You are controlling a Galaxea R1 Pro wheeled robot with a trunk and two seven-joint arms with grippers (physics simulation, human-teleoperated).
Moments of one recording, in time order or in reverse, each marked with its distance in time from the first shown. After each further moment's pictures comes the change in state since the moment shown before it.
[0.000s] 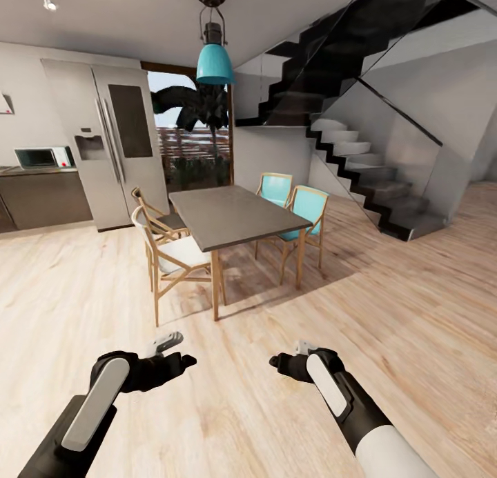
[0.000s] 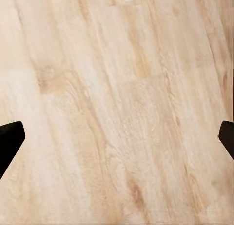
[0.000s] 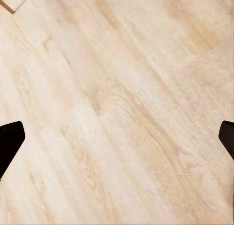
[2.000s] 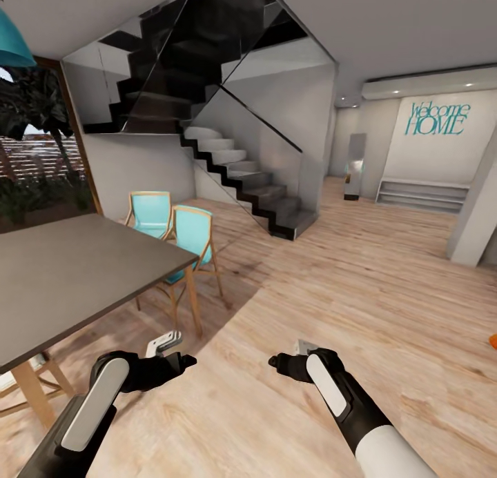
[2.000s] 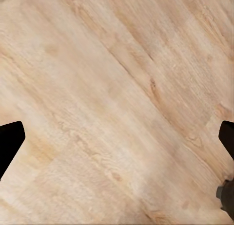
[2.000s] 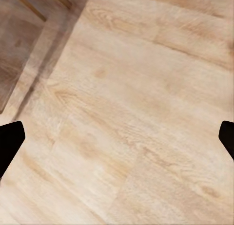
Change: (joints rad) left arm 0.000 0.001 0.000 0.000 0.000 0.000 -0.001; right arm 0.000 0.001 0.001 0.002 -0.003 0.000 0.006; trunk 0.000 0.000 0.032
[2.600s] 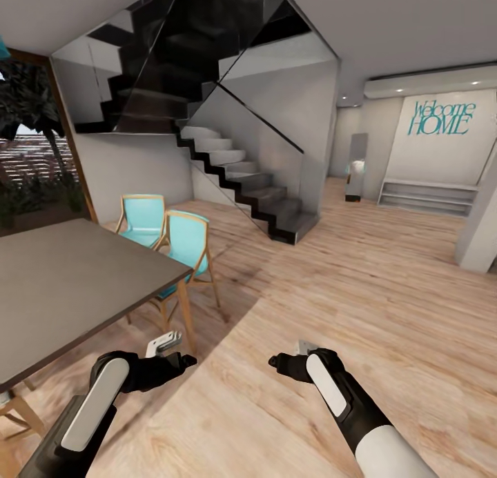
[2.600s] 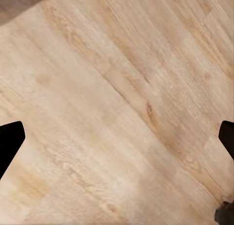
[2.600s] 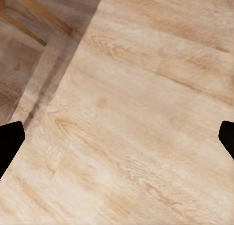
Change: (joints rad) left arm 0.000 0.000 0.000 0.000 0.002 0.000 -0.001; right arm 0.000 0.000 0.001 0.000 0.000 0.000 0.000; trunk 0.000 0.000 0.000
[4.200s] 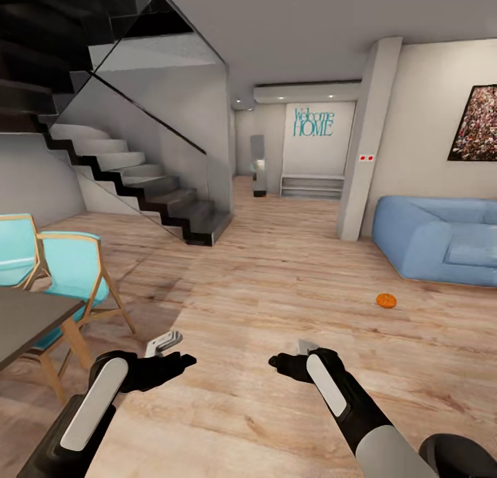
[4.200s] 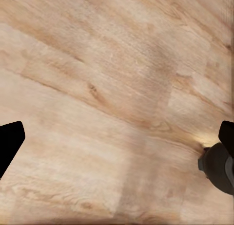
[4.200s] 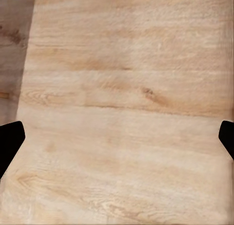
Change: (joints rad) left arm 0.000 0.002 0.004 0.000 0.004 0.002 -0.002; right arm 0.000 -0.001 0.000 -0.002 0.002 0.000 0.000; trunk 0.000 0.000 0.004
